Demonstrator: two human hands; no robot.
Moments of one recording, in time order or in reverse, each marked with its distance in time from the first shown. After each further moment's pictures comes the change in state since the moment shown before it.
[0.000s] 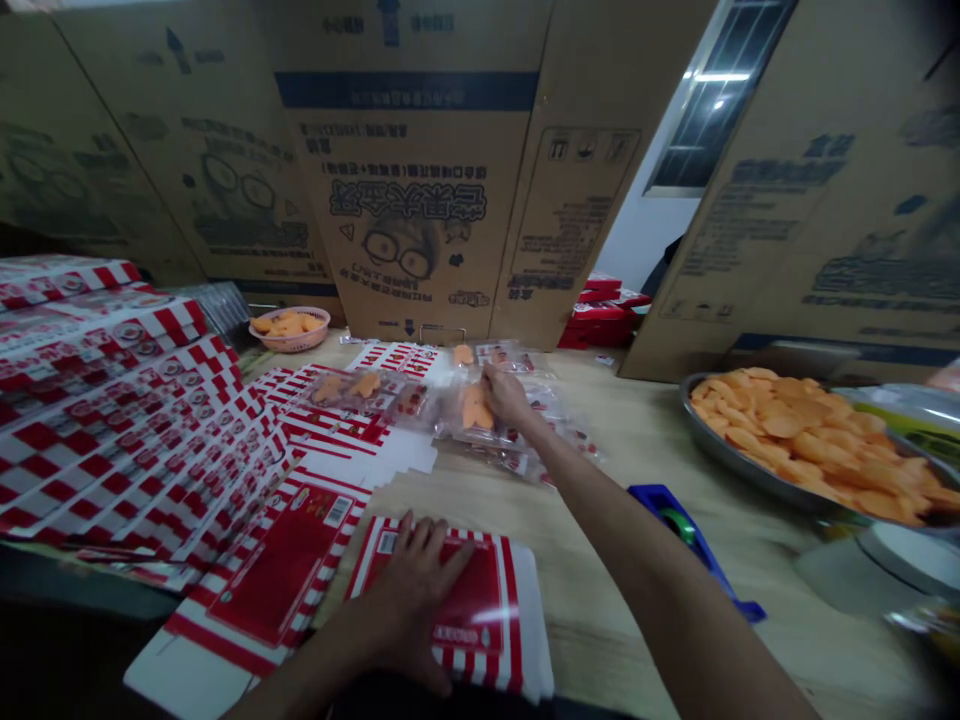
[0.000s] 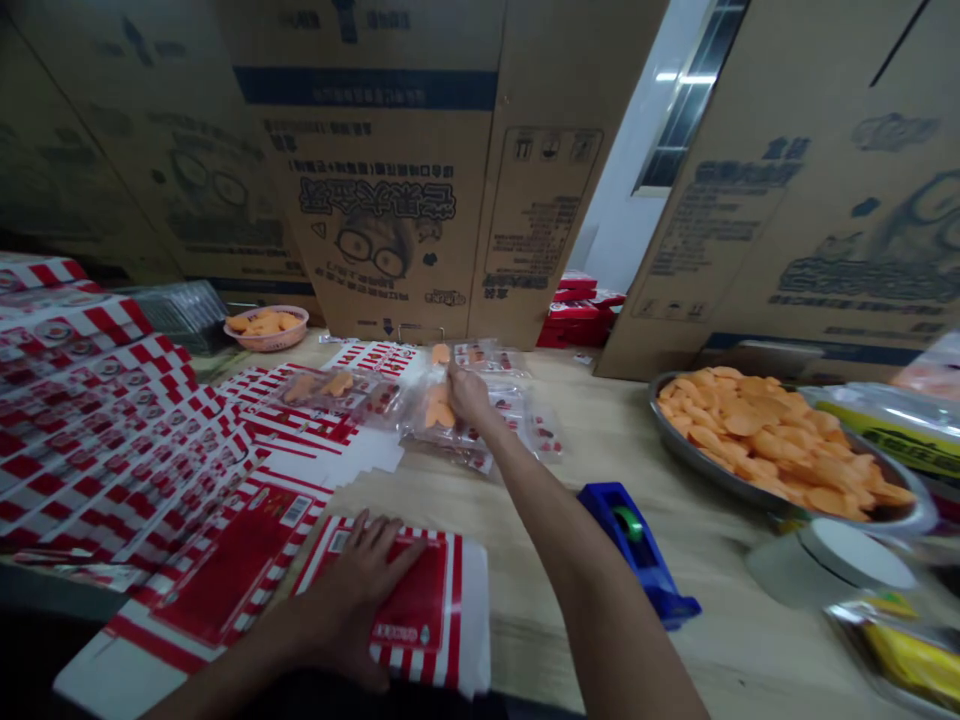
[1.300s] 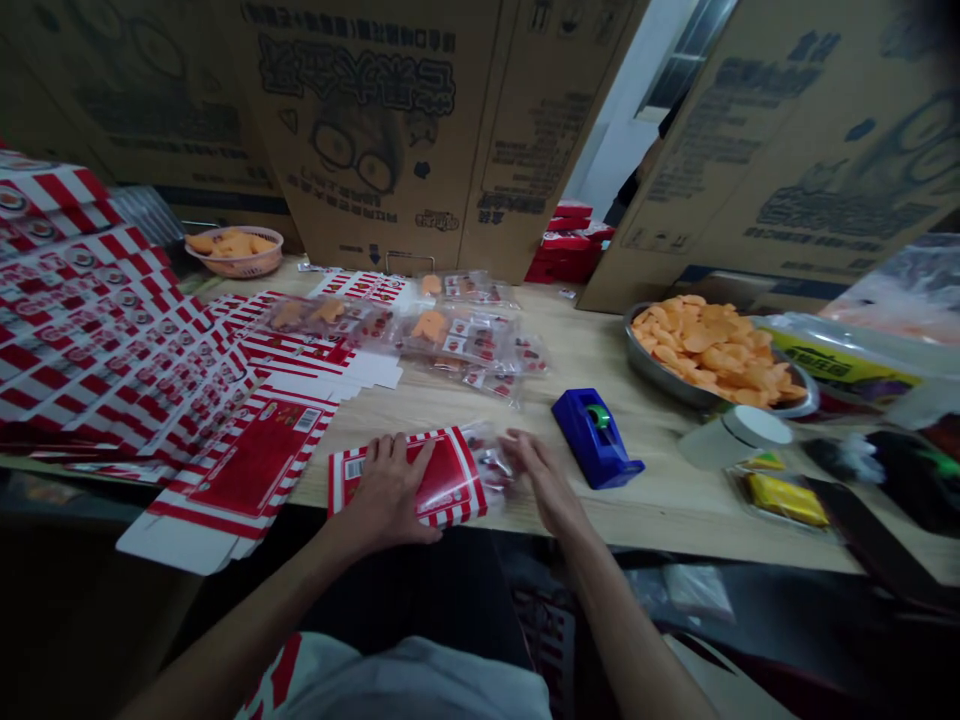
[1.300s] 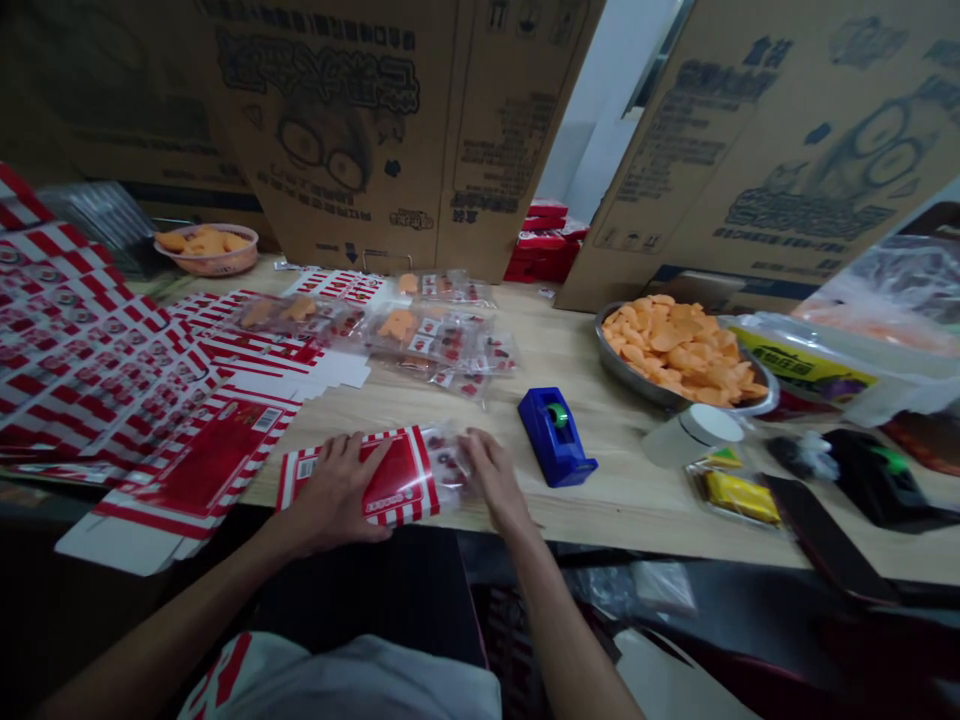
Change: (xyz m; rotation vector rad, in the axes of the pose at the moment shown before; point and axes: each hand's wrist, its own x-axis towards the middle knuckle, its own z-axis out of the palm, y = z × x) left_hand -0.010 0.052 0.007 0.152 0.236 -0.229; right_hand -0.277 0.005 -0.027 1.090 0.069 0.612
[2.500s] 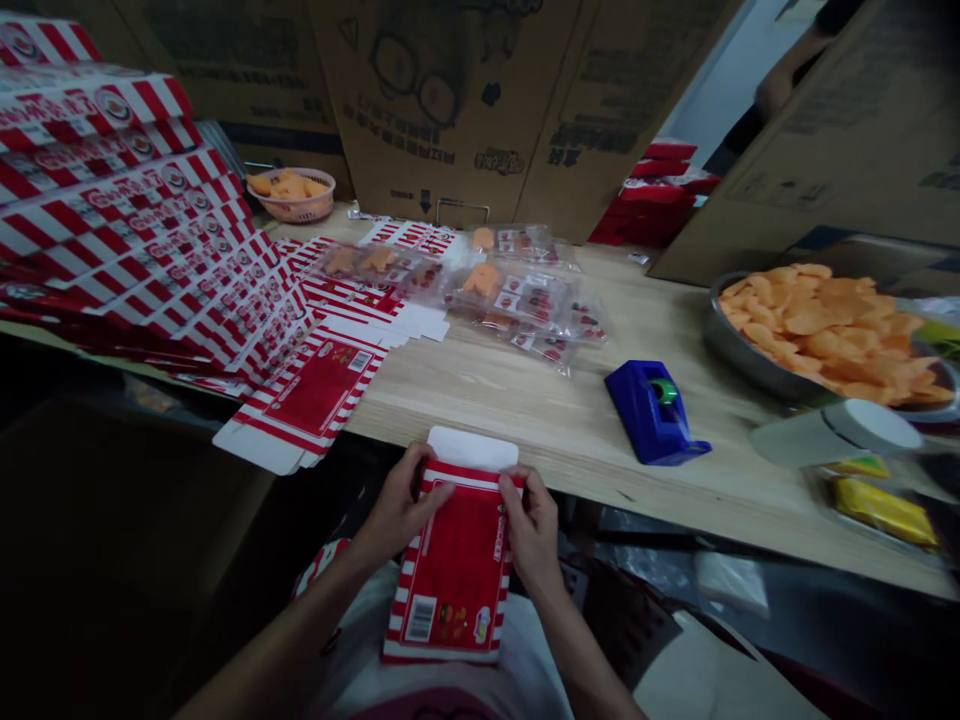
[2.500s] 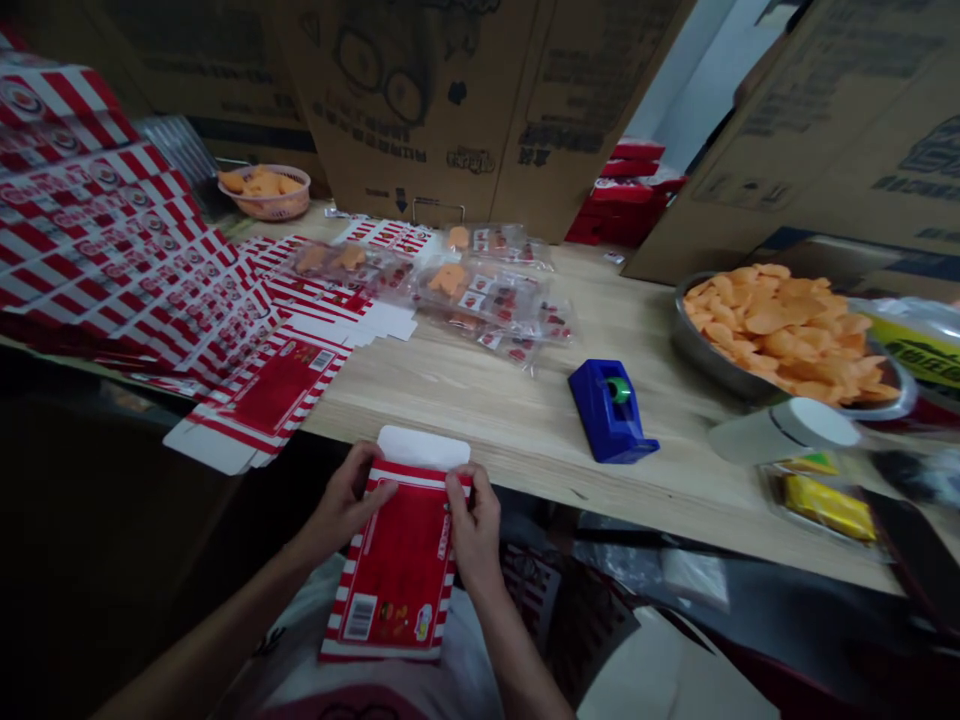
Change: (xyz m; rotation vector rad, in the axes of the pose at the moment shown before) left_hand -0.083 0.012 0.044 -1.391 0.217 -0.306; right_hand -0.102 0.040 0.055 -0.030 -0.002 -0.133
